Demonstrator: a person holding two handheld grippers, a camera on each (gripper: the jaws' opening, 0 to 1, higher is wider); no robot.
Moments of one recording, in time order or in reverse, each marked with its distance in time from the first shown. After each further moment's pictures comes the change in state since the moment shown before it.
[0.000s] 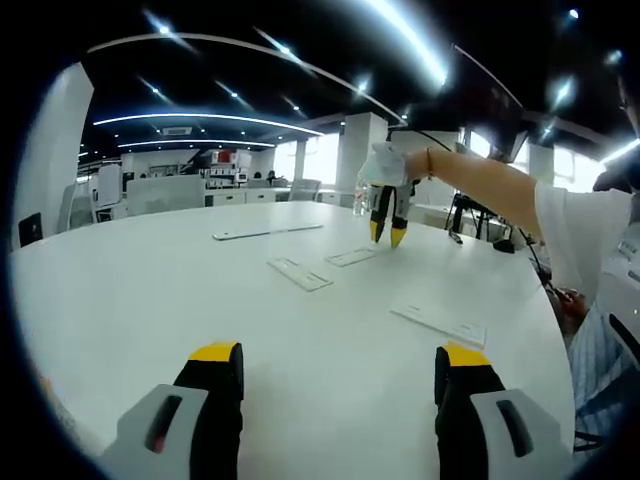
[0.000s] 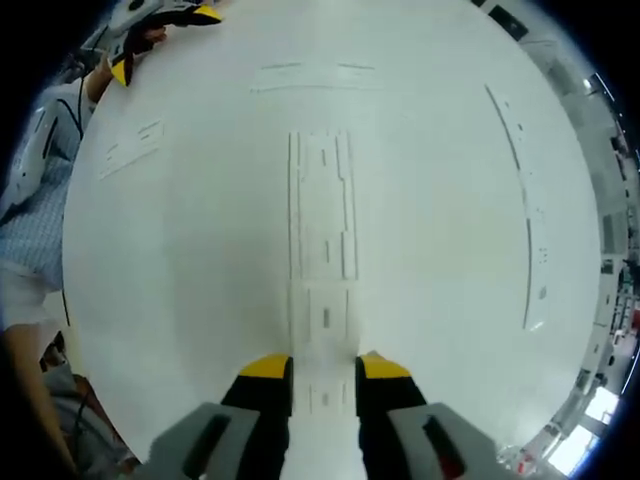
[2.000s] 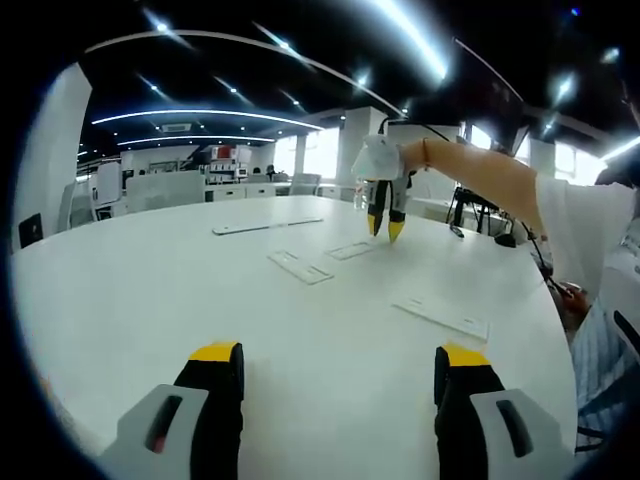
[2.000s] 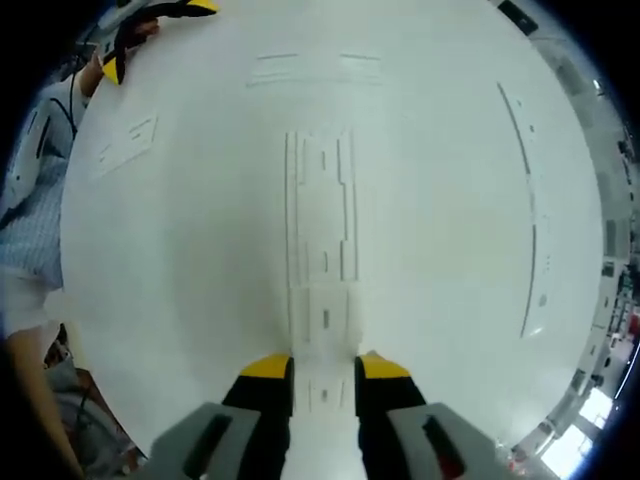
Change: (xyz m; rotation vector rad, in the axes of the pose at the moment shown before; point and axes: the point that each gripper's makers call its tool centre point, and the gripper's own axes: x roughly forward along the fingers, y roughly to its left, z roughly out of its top) left arm 0.003 0.000 -0.005 0.004 0.027 0.004; right arm -0.001 0.001 0.008 -0.011 0.068 0.005
